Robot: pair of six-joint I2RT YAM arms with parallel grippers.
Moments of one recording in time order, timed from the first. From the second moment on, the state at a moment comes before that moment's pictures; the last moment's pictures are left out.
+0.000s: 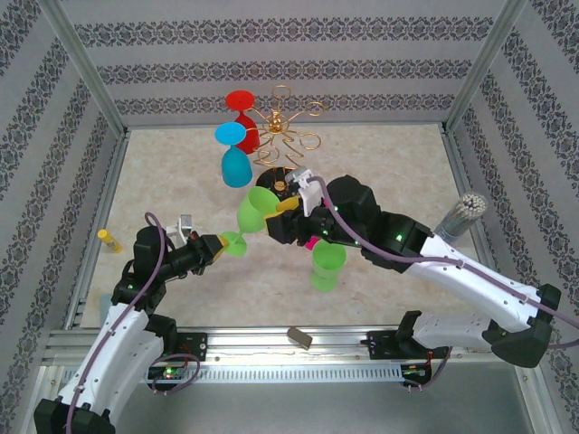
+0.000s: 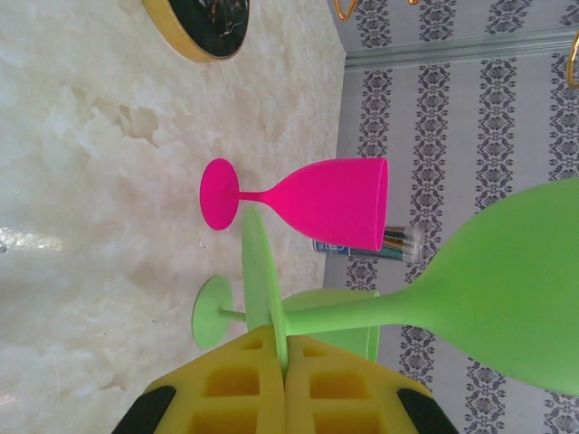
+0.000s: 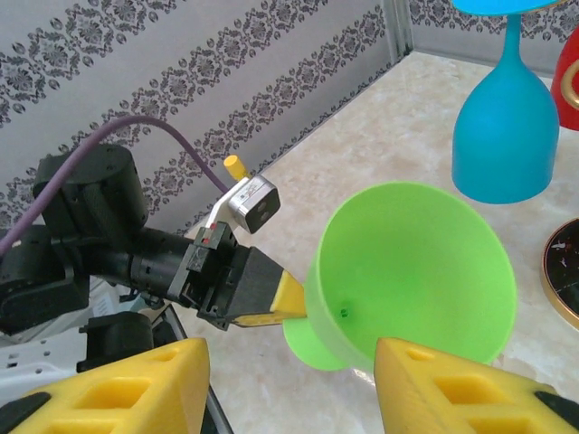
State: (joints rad) left arm -0.15 0.58 0.37 -0.21 0.68 -1.15; right arm 0.97 1.17 1.27 -0.47 -0.15 0.37
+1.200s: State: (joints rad) left arm -0.15 0.55 0.35 -0.18 0.65 -1.13; right arm 0.91 1.44 1.44 -0.51 -0.33 0.32
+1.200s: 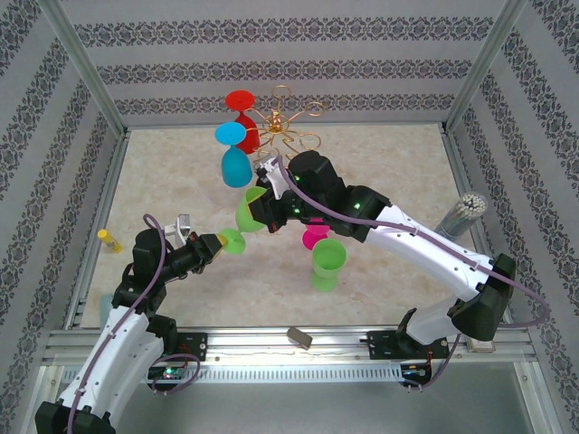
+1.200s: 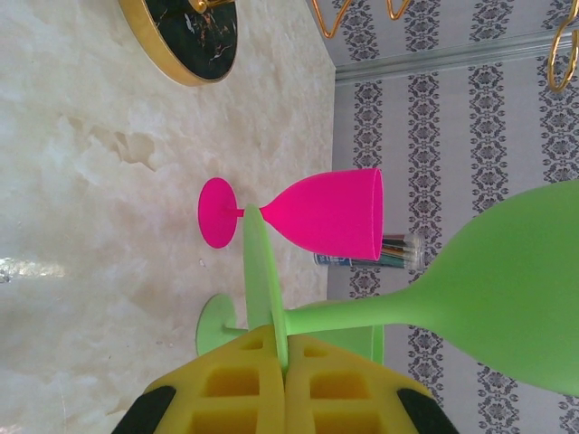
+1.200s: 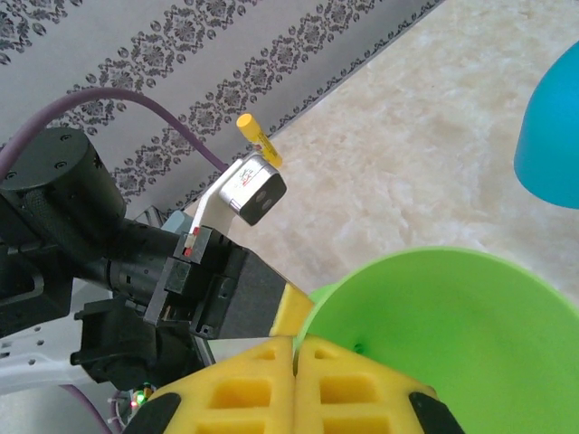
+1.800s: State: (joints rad) left arm -0.15 0.54 0.38 -0.24 0.62 -1.10; right arm 0.91 1.39 1.41 -0.51 -0.32 0.32
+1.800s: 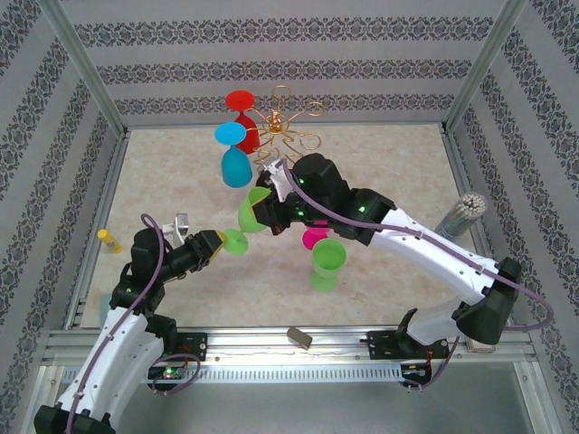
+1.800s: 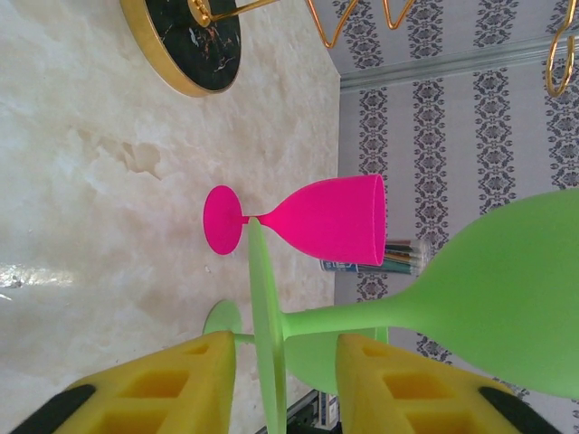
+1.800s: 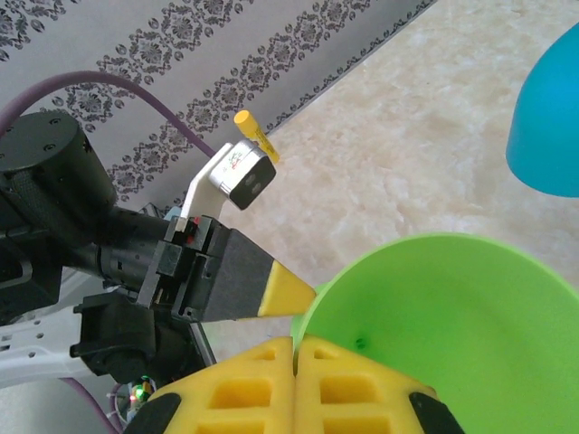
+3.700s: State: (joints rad) left arm -0.15 0.57 0.66 -0.73 0.37 -0.79; right arm 1.05 1.61 1.27 -0.54 0.31 0.28
